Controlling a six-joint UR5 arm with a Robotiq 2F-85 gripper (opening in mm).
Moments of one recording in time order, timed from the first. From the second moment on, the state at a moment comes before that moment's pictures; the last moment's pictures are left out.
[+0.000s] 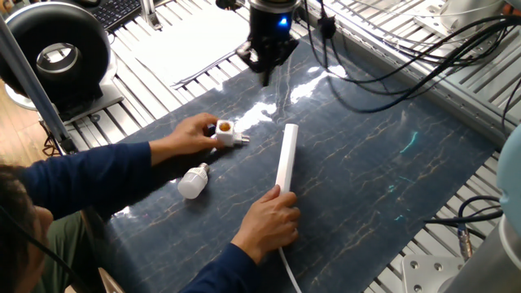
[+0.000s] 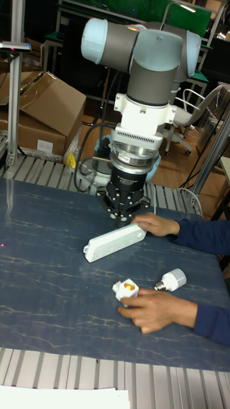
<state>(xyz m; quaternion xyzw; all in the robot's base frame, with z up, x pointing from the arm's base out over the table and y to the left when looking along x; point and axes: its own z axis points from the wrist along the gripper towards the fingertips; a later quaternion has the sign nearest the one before) 0.541 0.026 0.187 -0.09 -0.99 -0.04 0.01</state>
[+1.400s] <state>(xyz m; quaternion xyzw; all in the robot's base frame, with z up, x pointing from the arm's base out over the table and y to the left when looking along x) 0.534 0.022 0.187 -0.06 -1.00 -0.04 0.02</state>
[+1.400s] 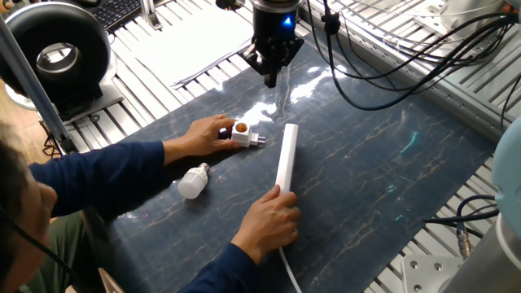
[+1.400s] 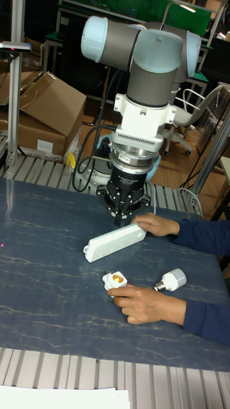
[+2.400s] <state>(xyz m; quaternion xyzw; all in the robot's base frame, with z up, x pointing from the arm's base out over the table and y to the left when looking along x) 0.547 0.021 0.183 0.02 -1.00 -0.02 0.02</state>
